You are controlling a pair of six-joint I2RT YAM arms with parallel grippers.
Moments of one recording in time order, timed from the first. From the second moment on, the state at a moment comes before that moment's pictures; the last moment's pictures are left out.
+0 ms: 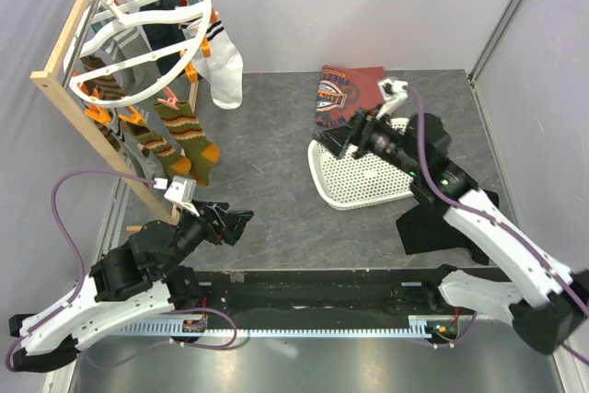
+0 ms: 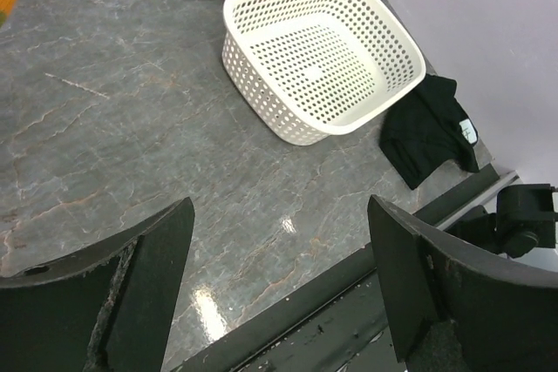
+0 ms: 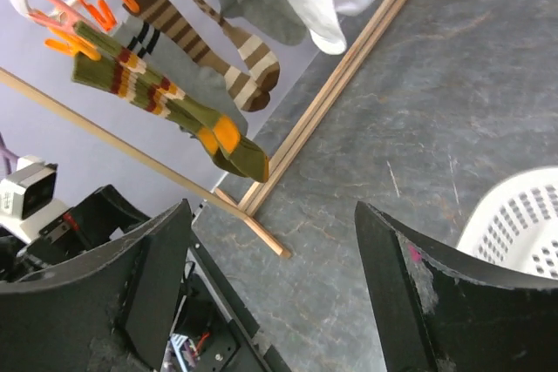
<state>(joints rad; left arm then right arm) -1.07 0.27 0.64 -0.56 -0.46 -0.57 0.58 1.01 1.01 -0.01 -0.28 0.63</state>
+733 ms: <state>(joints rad) -1.07 0.10 0.63 -0.66 -0.48 -0.62 1.00 1.76 1.47 0.34 -0.21 0.32</state>
